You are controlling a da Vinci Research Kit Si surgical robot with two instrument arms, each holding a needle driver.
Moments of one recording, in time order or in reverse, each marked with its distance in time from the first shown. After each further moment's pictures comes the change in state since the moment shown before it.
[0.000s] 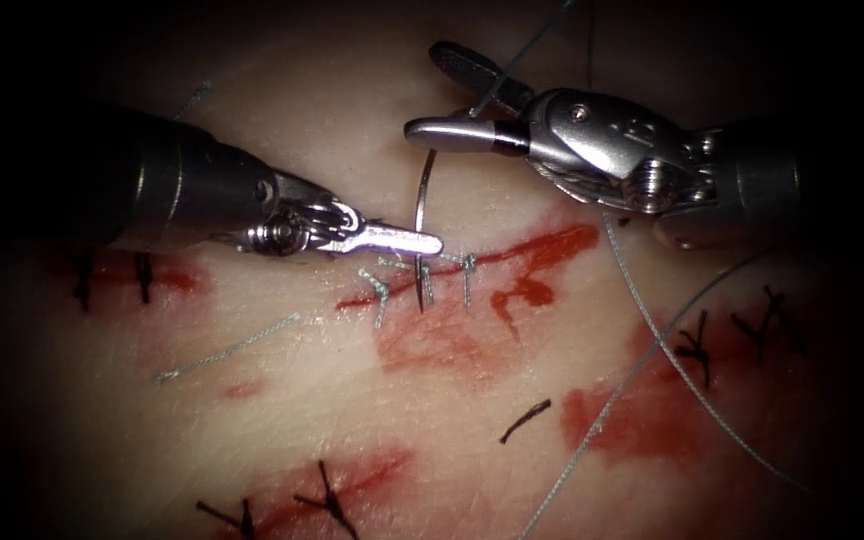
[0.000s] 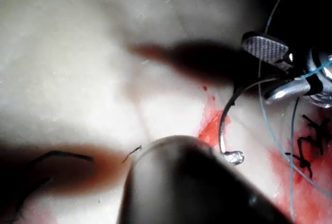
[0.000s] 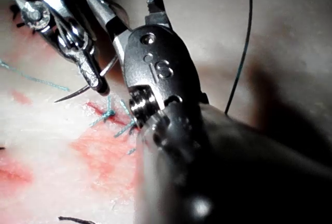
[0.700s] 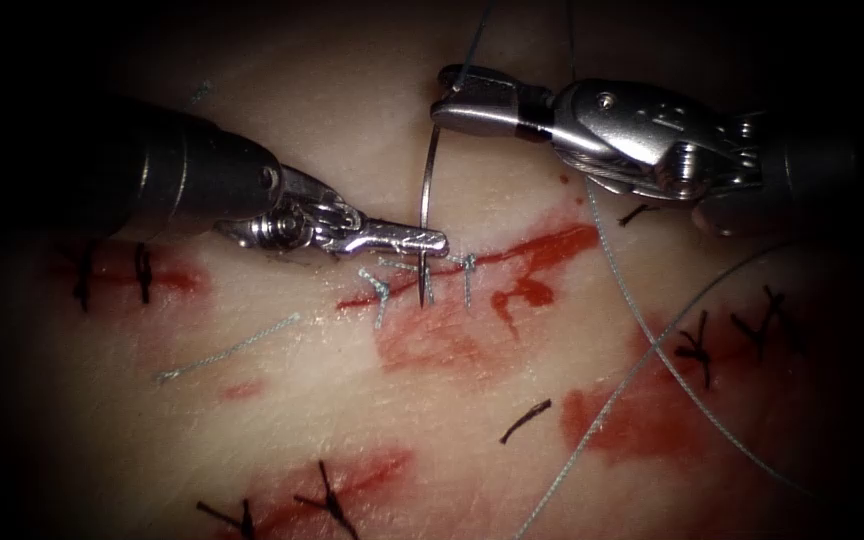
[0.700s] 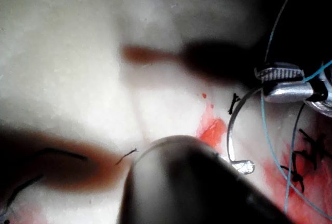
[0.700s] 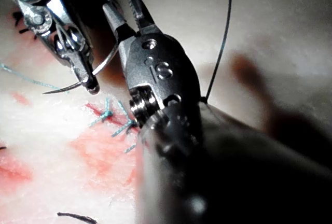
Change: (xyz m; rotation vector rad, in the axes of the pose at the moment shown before) right arm 0.000 0.000 -0.002 0.023 -0.010 -0.030; left arm -0.001 0.001 0.001 -0.163 0.008 -0.117
